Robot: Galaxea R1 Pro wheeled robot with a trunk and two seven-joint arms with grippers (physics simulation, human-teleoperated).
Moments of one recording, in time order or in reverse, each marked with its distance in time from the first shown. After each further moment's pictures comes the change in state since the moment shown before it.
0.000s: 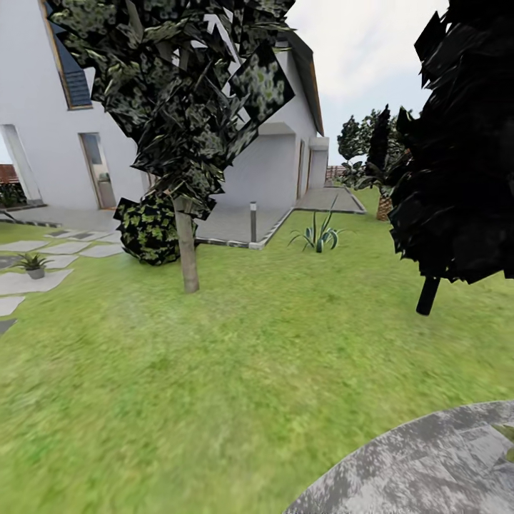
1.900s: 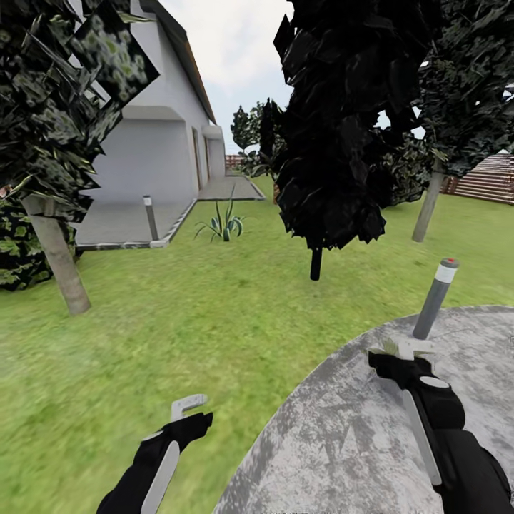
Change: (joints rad) left arm -0.327 -0.148 -0.020 -1.018 0.290 0.454 0.171; right arm -0.282 -0.072 -0.125 -1.569 -0.009 0.776 -0.143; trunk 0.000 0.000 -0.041
